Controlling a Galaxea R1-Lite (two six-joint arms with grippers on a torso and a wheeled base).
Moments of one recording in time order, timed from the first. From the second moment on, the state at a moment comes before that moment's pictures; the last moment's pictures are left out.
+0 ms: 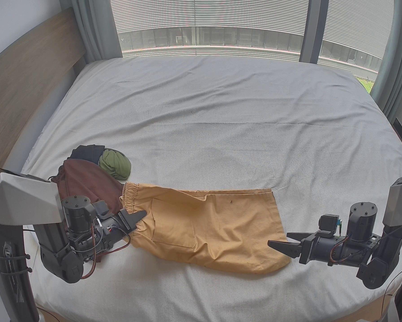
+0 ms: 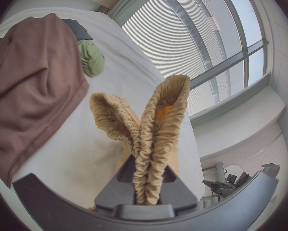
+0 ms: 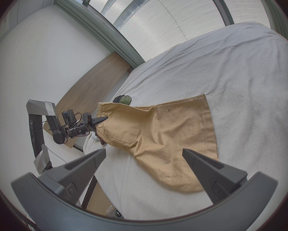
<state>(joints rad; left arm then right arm) -0.24 2.26 -0.40 -1.55 -0.31 -0.77 0.36 2.07 -0.13 -1.54 0.44 0.36</state>
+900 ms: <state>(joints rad) -0.48 2.25 -0.54 -1.54 -0.31 -0.88 0.35 2.07 -0.14 -1.54 0.44 0.36</state>
